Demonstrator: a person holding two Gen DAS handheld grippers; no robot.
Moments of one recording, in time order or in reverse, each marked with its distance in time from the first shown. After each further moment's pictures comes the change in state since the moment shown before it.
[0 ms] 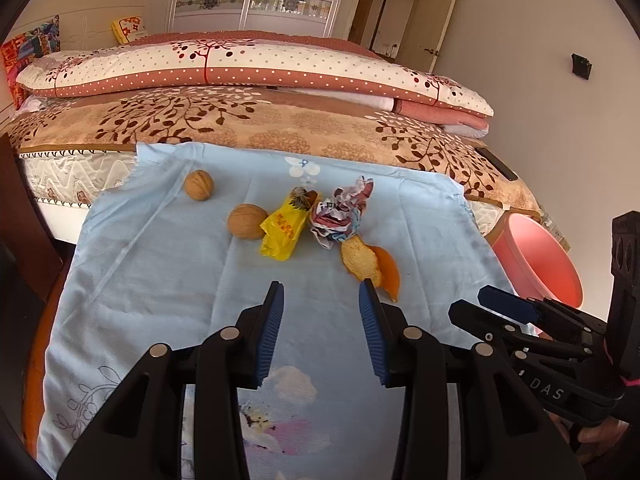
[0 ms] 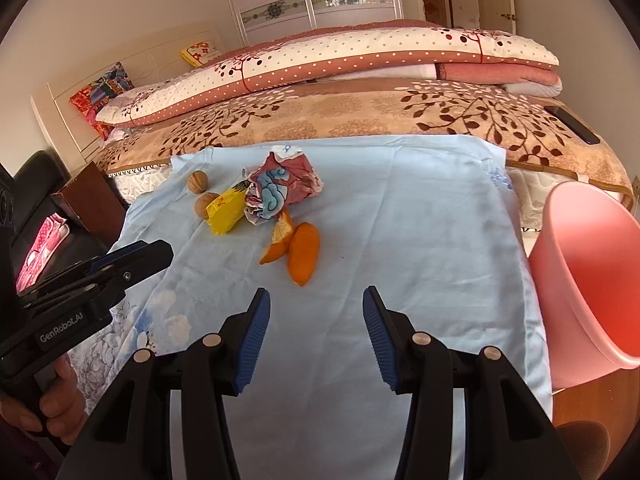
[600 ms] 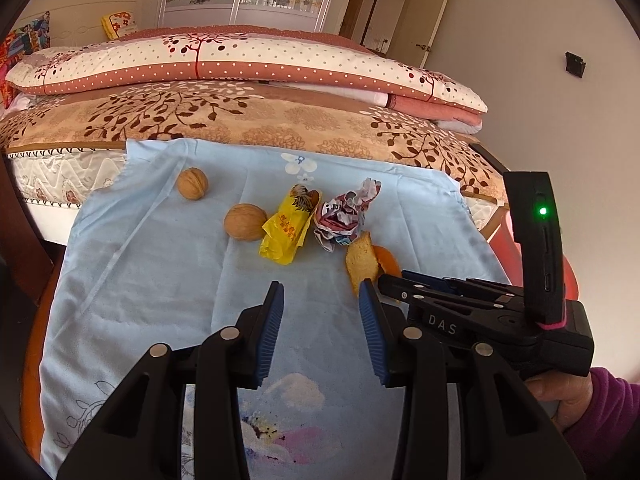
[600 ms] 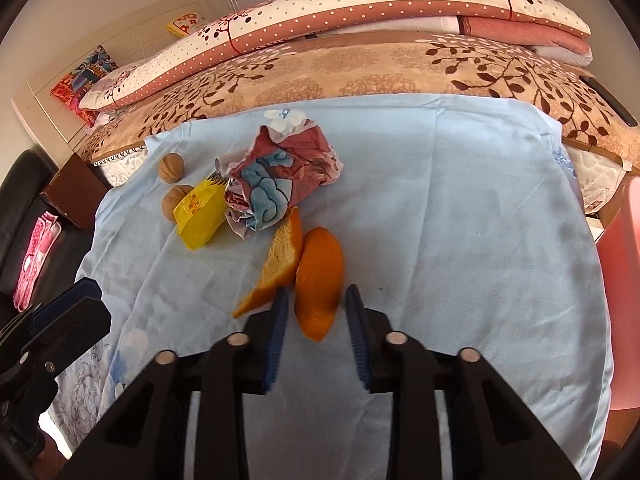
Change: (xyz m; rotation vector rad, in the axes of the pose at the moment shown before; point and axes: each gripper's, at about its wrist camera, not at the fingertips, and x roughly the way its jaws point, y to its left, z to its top) left arm 0.011 0.006 0.006 0.011 0.027 -0.051; right arm 0.083 0.005 0.028 0.057 0.133 0.017
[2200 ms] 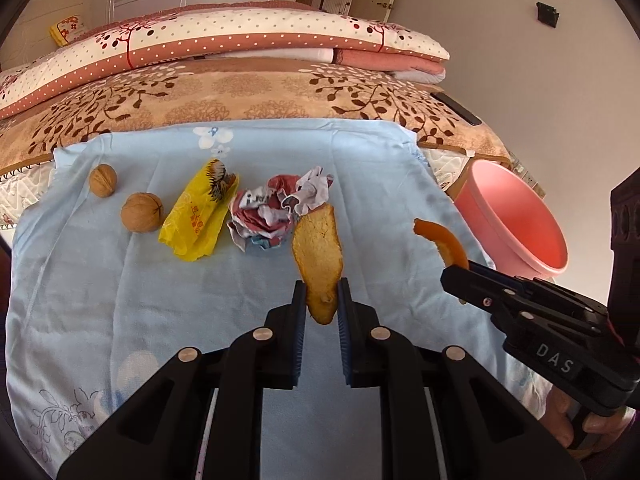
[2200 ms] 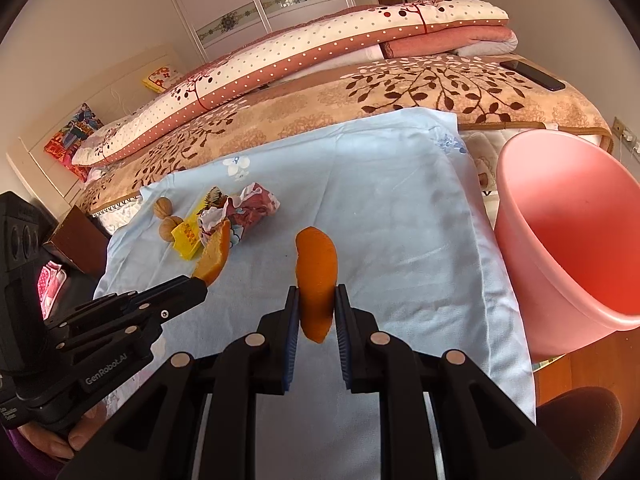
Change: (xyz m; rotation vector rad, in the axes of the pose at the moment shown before) left arm 0.036 -0.068 -0.001 0.123 0.123 -0.069; right arm -0.097 -0.060 -0.048 0.141 -0.152 -0.029
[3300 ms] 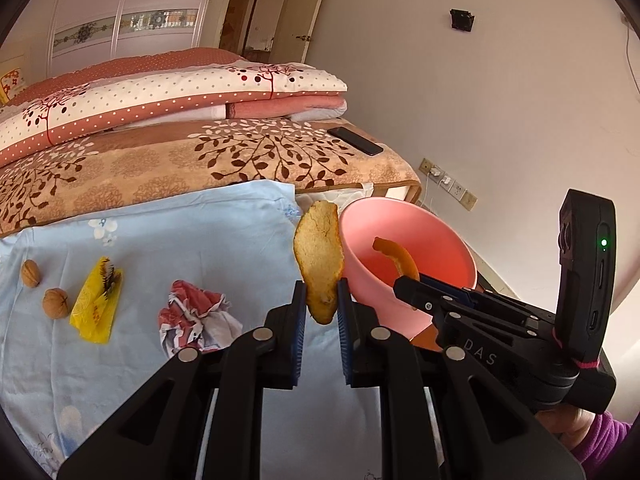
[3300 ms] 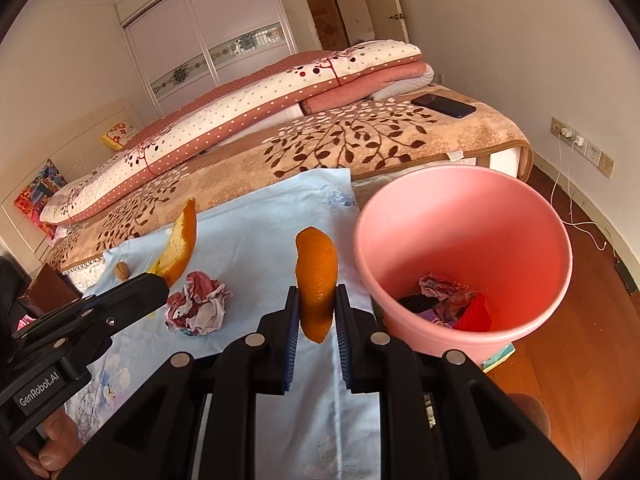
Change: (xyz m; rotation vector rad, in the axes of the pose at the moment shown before) left arm -0.021 -0.107 0.031 0.161 -0.137 -0.211; right arm -0.078 -0.084 0.011 0.130 -0.182 -0.160
